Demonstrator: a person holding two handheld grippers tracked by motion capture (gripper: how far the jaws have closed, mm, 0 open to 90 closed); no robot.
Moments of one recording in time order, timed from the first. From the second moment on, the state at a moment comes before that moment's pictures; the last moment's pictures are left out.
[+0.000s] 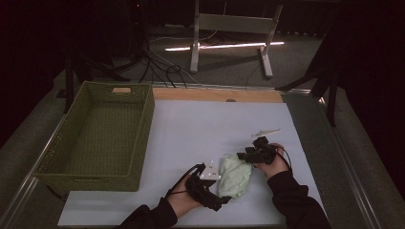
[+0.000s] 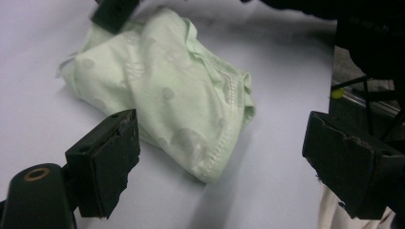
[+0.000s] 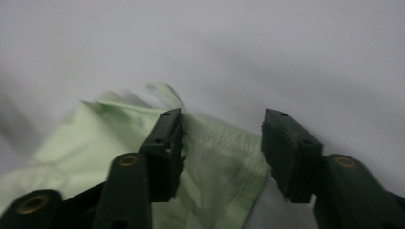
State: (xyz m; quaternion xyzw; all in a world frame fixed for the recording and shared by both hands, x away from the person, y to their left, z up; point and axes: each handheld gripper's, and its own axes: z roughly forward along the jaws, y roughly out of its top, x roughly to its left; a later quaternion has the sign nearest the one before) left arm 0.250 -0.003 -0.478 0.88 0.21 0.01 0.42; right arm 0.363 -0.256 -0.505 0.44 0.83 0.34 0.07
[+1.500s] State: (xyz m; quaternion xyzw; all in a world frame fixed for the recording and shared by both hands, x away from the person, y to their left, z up) left arm 0.320 -0.041 -0.506 0.87 0.28 0.10 0.39; right arm 0.334 -0.234 -0.464 0.35 0.85 0.37 0.16
